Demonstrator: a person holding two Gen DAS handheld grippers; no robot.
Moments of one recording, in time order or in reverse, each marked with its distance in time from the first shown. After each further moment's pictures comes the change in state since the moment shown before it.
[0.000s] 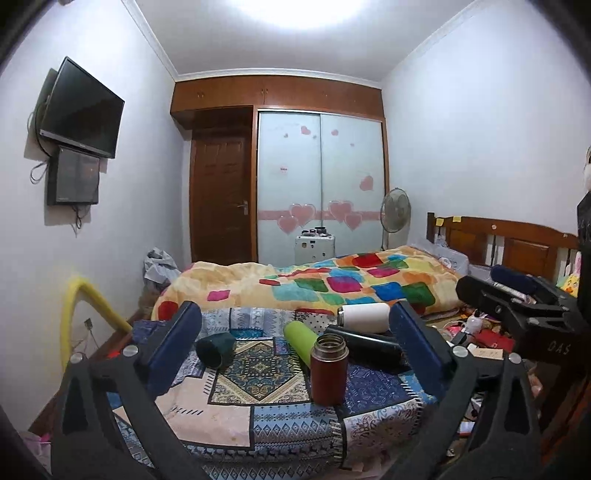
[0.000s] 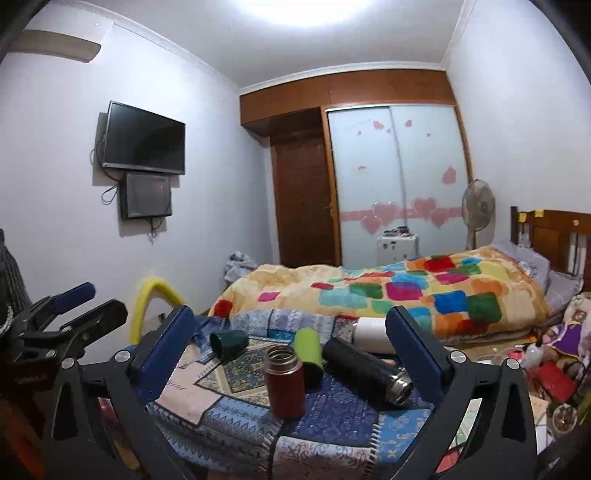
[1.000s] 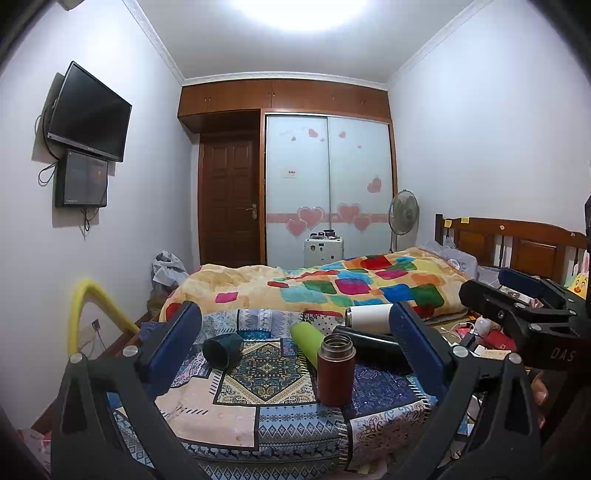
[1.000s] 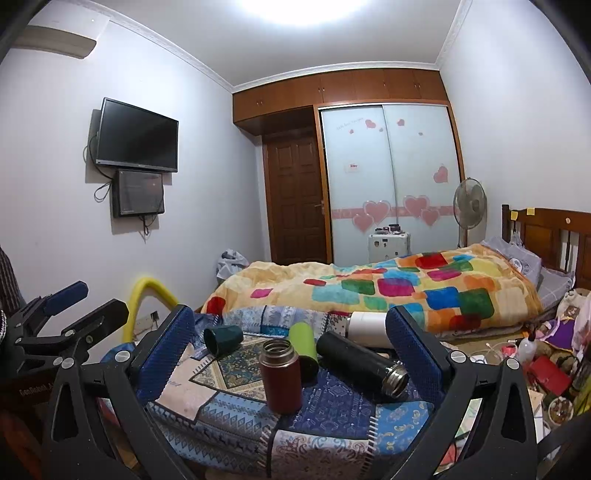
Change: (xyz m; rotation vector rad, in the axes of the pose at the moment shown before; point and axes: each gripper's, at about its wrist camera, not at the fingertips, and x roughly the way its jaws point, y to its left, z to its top) left arm -0.002 -0.005 -0.006 0.000 -0.017 0.030; right arm -0.010 0.004 -0.007 -0.005 0.006 -0.026
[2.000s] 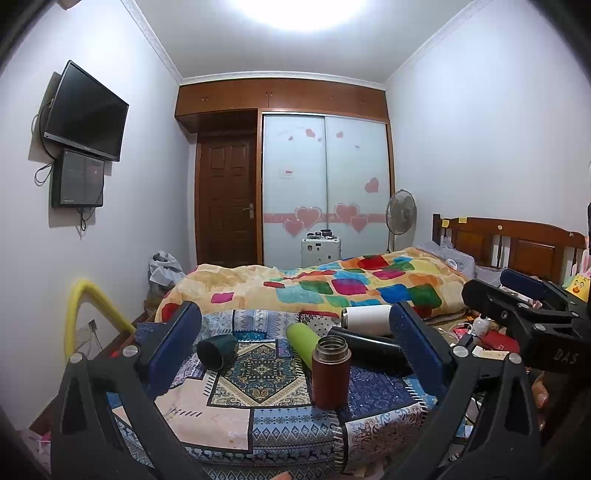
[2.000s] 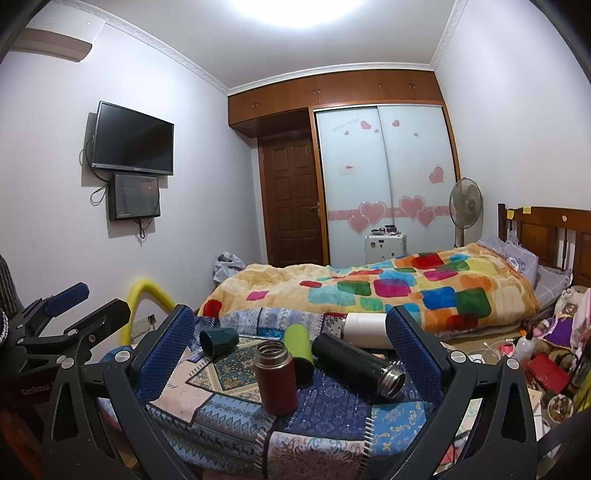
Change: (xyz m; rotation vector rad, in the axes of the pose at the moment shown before) left arm 0.007 -0.002 0.002 -0.001 0.003 -0.013; right arm -0.002 -0.007 0.002 0.015 -0.008 -0.011
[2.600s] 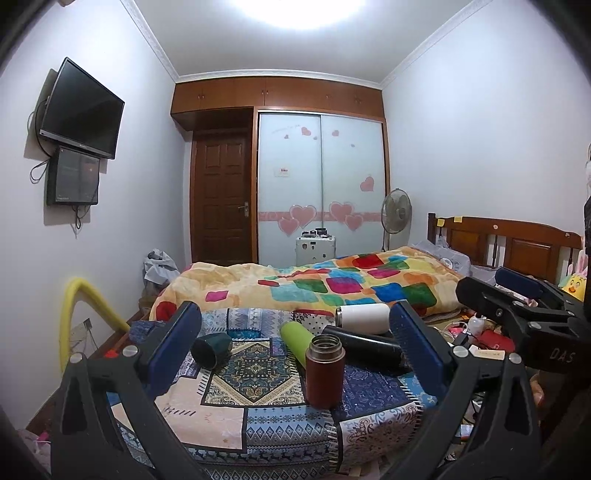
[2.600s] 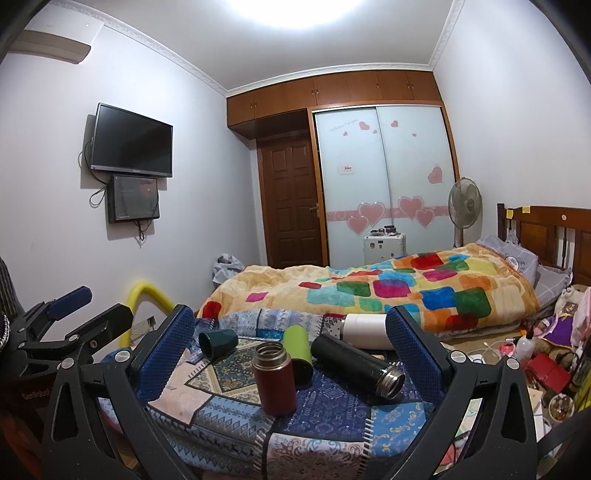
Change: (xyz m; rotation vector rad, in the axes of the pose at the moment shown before) left arm 0.003 -0.002 -0.001 -0.004 0.007 -0.021; right arm 0.000 -0.003 -0.001 0.003 -0.005 0.000
